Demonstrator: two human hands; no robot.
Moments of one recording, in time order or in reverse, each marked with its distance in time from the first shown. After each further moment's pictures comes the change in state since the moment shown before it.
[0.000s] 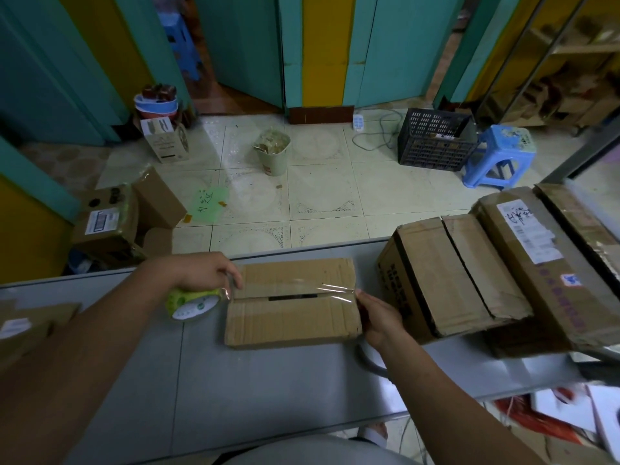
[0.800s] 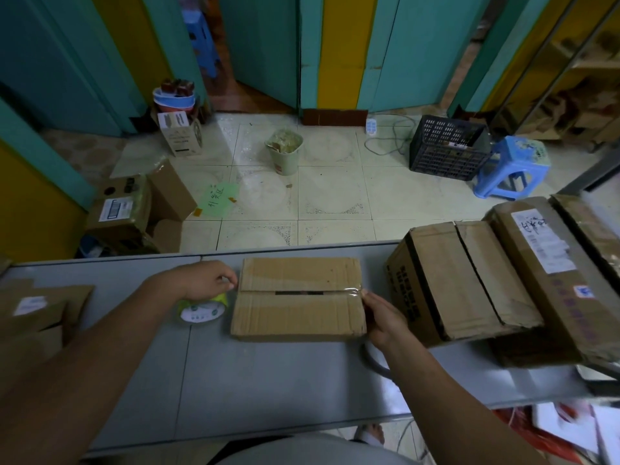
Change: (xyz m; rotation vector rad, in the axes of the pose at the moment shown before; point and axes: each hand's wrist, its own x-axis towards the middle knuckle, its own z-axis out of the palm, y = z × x) left_hand -0.013 -0.030 0.037 0.054 0.156 -0.001; right_hand -0.003 0.000 0.008 0.023 -0.008 0.009
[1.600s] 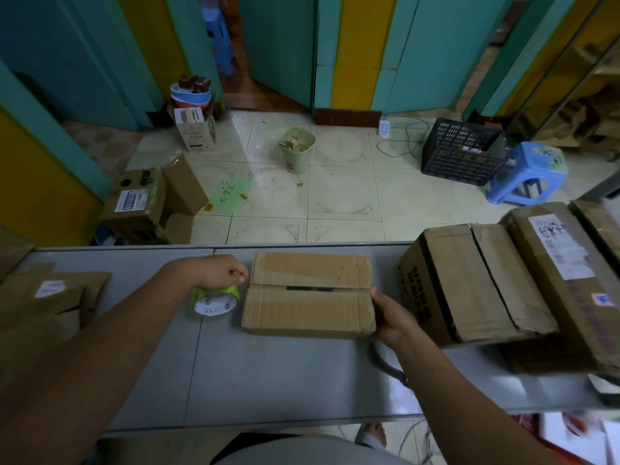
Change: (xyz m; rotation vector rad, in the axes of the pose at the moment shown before) left_hand -0.001 0.002 -0.001 -0.042 -0.072 -0.022; right_hand 0.008 -0.002 -0.003 -0.075 -0.098 0.065
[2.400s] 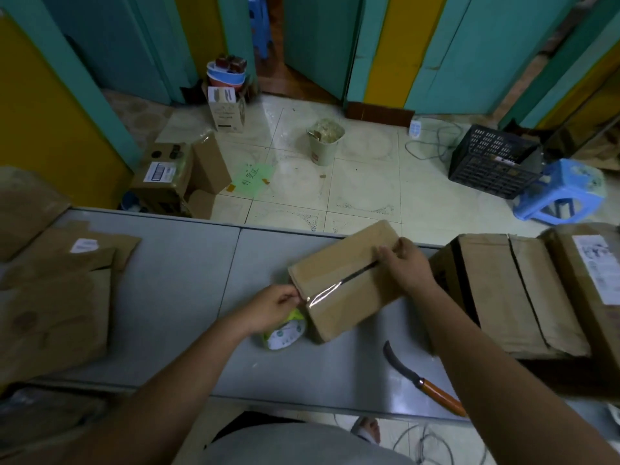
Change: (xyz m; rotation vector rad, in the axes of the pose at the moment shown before) left_hand -0.016 0.048 0.130 -0.695 0.289 0.037; right_hand -0.006 -0.076 0.064 -1.195 0.160 -0.592
